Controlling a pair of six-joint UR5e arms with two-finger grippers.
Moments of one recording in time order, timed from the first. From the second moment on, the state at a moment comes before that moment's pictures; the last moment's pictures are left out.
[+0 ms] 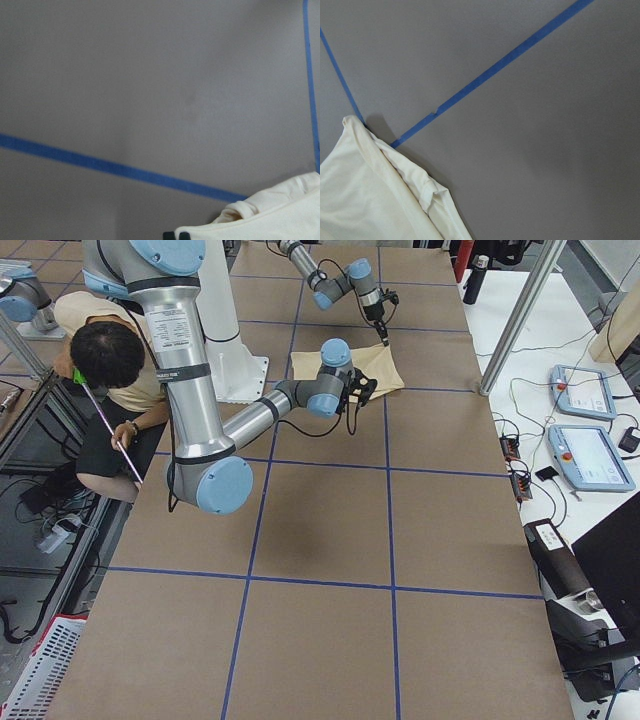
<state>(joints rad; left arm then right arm) -0.71 -2.14 -1.36 -2.34 -1.71 -1.40 0.69 -1.32 1.83 -0.93 2.00 1.82</state>
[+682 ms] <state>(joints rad) -0.78 -2.13 -1.37 -2.42 -1.76 -1.36 0.47 -1.22 1.84 -1.00 1.72 1.90</state>
